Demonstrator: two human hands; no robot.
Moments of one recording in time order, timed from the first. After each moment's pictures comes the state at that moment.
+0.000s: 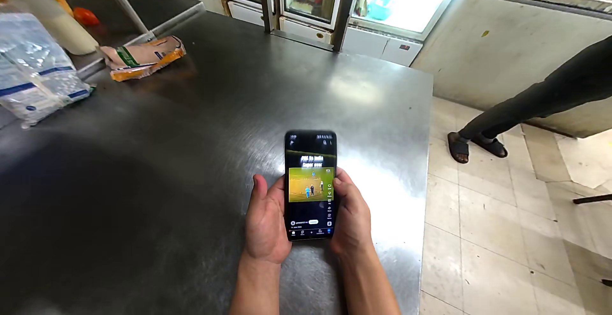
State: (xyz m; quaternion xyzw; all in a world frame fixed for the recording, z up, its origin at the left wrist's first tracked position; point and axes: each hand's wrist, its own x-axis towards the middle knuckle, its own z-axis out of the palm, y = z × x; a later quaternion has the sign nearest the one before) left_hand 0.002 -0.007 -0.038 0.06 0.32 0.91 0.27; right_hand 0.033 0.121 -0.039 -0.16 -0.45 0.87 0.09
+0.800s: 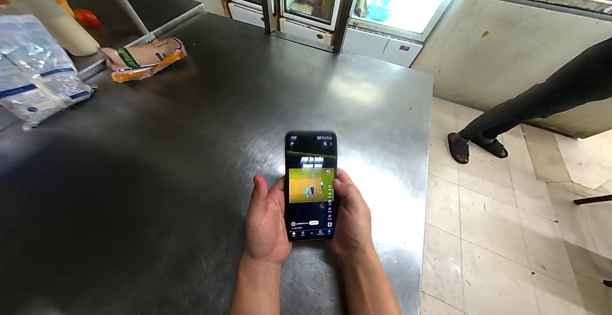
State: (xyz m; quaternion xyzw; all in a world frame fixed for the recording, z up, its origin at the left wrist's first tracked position) left_hand 0.002 -0.007 -0.036 0.05 0.33 0.90 0.27; right_hand 0.032 0.121 -0.040 -0.15 -0.45 0.87 0.09
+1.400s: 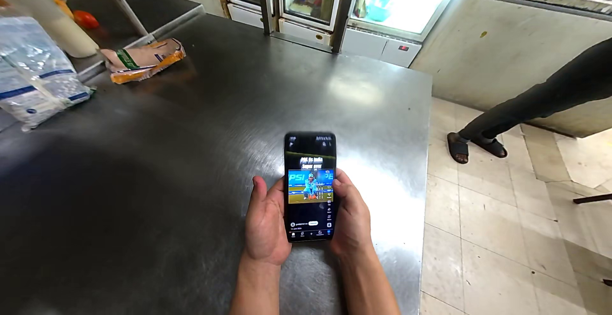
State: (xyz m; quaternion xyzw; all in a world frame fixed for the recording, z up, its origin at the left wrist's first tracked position) left_hand 0.002 -0.007 -0.037 0.06 0.32 0.90 0.27; right_hand 0.033 0.122 -0.039 -0.16 -0.45 0.88 0.09
